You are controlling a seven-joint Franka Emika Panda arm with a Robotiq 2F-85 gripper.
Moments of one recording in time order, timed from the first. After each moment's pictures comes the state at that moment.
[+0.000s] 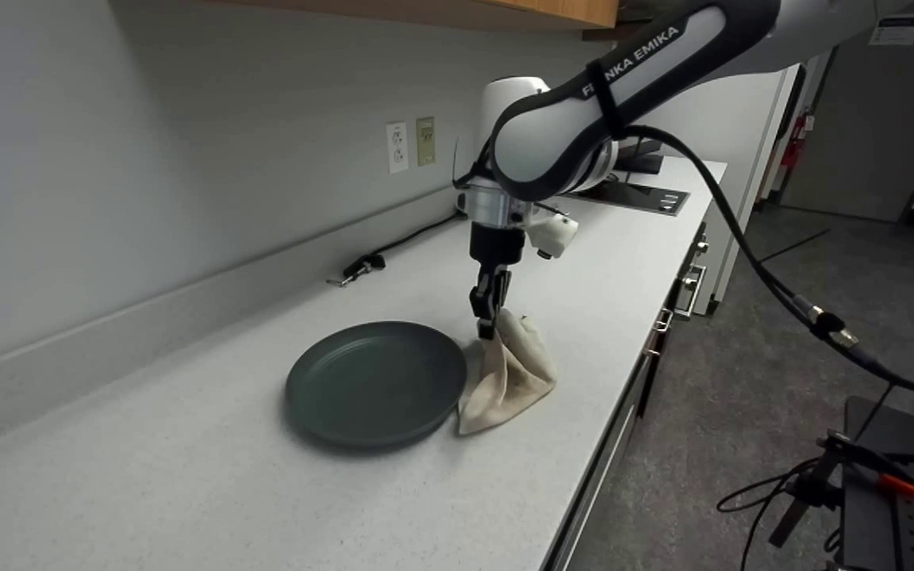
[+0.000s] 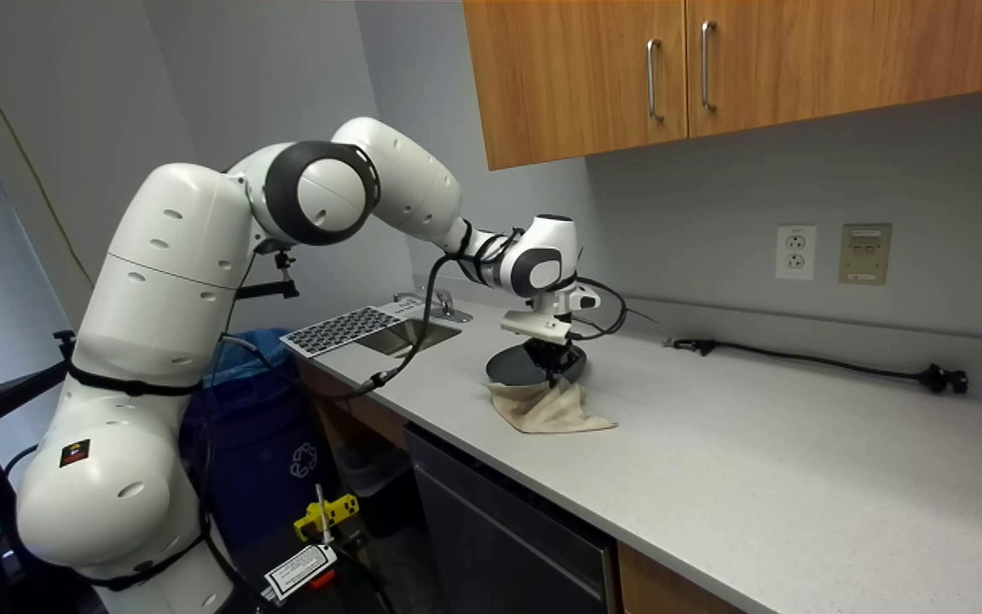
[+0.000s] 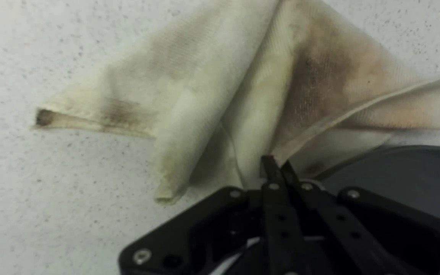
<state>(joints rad) 0.01 0.59 0.13 -1.67 0.07 2.24 -0.25</state>
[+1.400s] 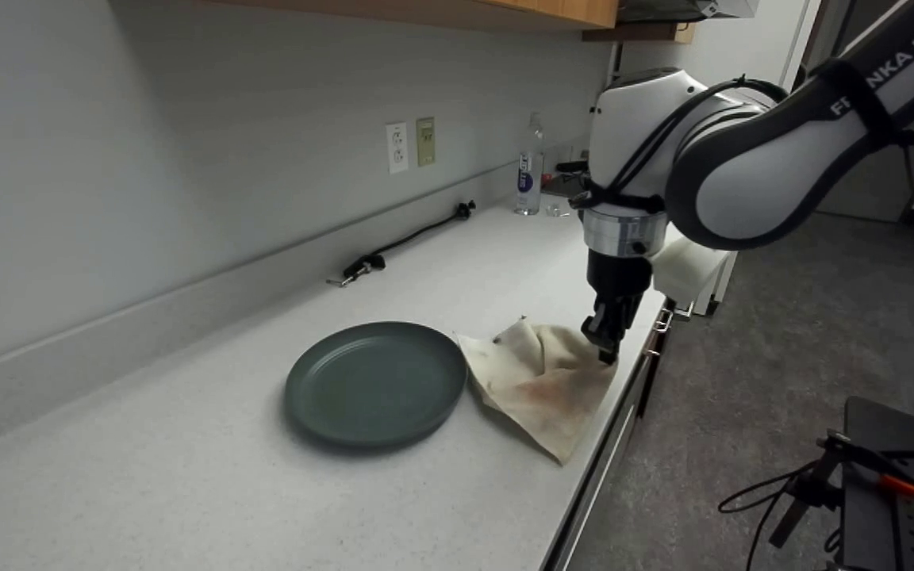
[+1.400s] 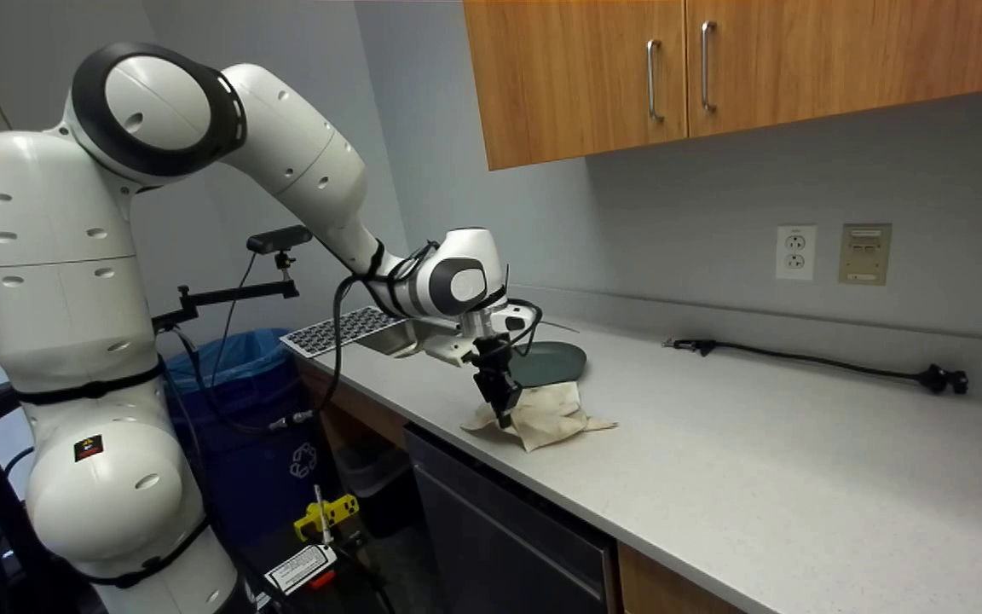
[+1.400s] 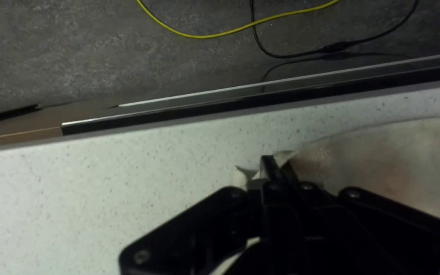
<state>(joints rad) 0.10 0.15 0.04 -2.33 -0.16 2.43 0.32</state>
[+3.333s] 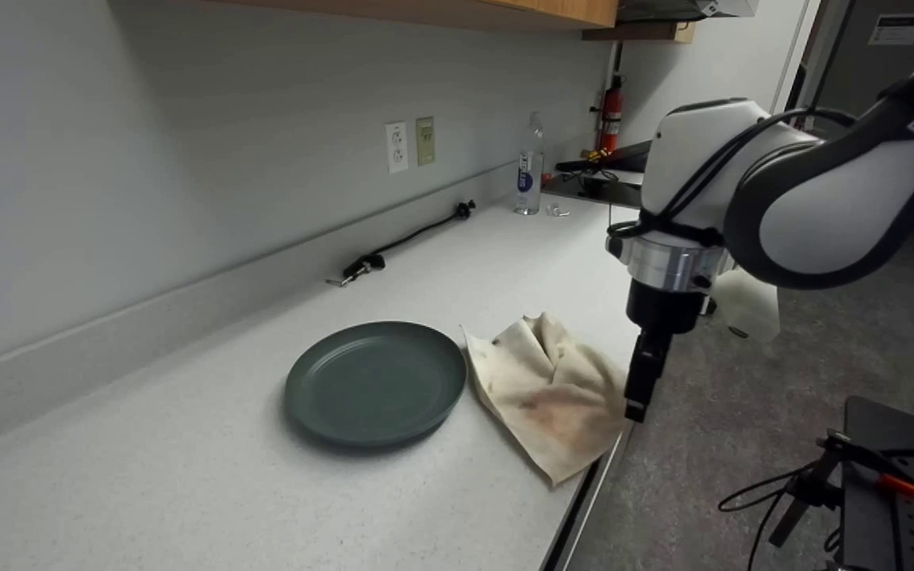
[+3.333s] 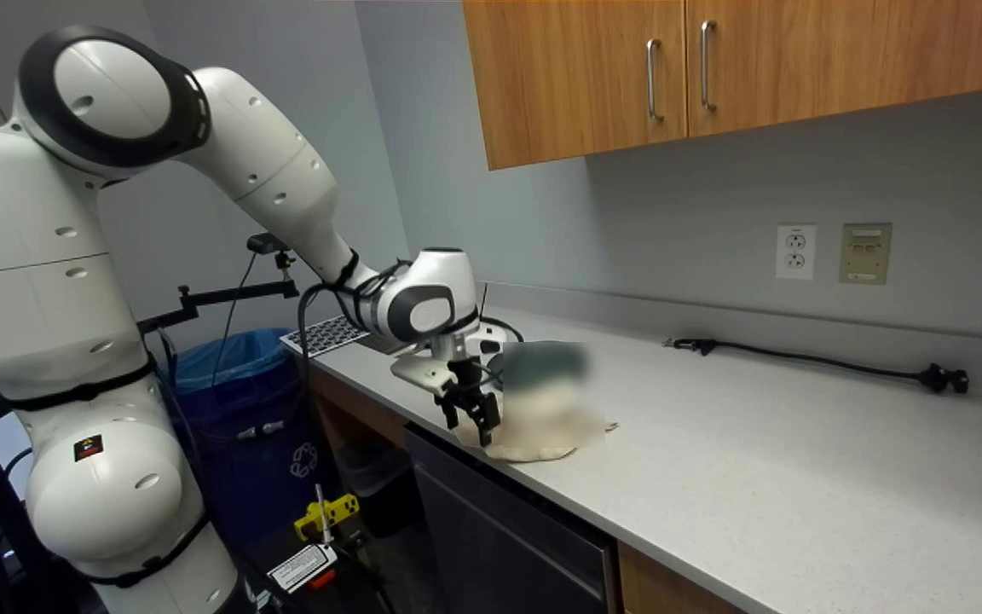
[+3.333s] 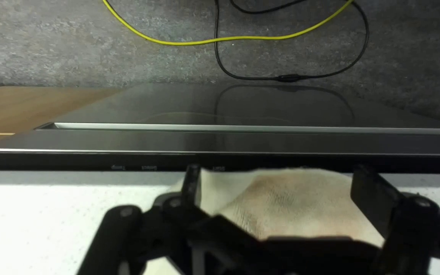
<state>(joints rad) 0.10 0.05 0.09 -2.53 0.04 2.55 0.01</state>
